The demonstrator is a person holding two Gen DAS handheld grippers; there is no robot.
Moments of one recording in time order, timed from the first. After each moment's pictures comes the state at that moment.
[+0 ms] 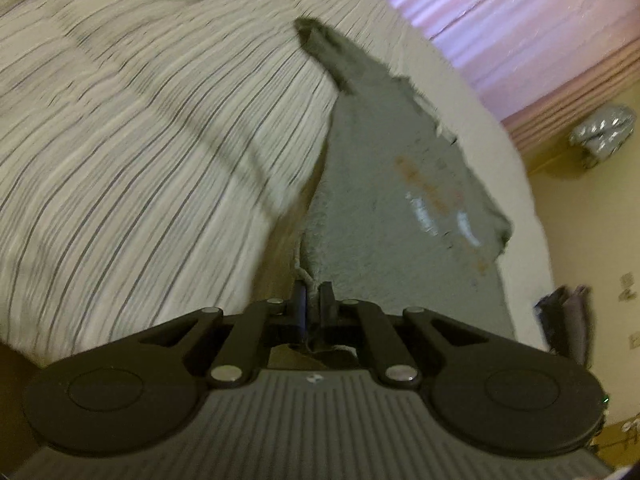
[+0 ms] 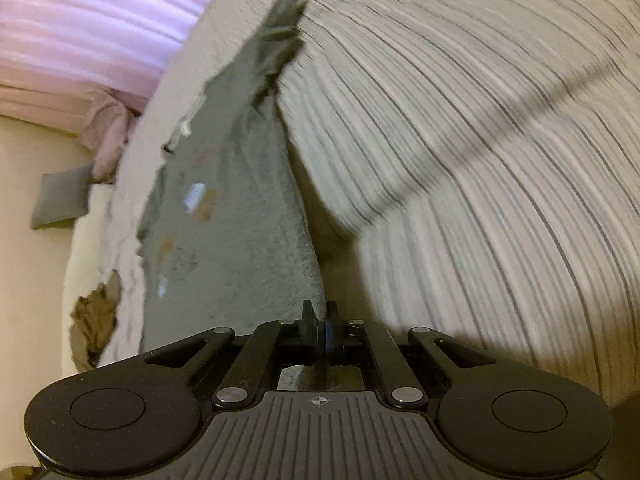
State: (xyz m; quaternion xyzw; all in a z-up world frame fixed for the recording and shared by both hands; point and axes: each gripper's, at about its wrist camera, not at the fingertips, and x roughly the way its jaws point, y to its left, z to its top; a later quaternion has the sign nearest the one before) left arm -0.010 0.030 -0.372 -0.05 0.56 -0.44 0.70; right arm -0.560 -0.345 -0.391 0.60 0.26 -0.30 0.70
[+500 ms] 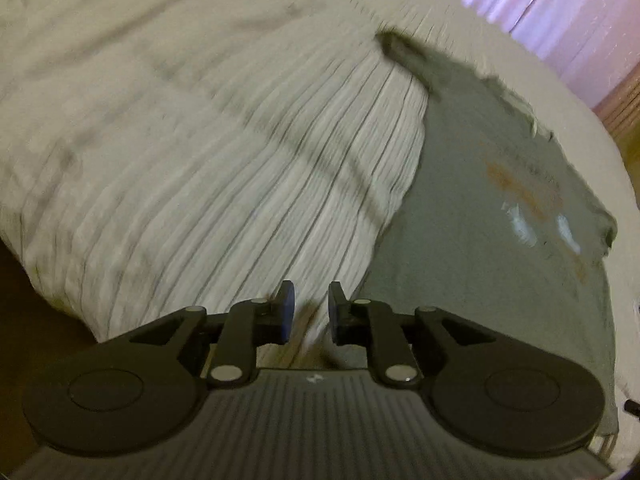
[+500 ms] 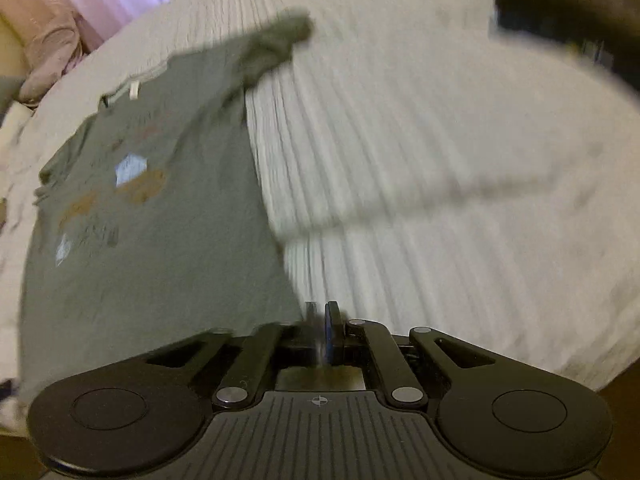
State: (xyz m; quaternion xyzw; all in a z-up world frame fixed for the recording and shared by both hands) left arm -0.026 0.032 -0.354 0.05 0.52 -0.34 0.78; right arm -0.521 -0.316 -0.333 0.36 0.37 -0.43 0.74
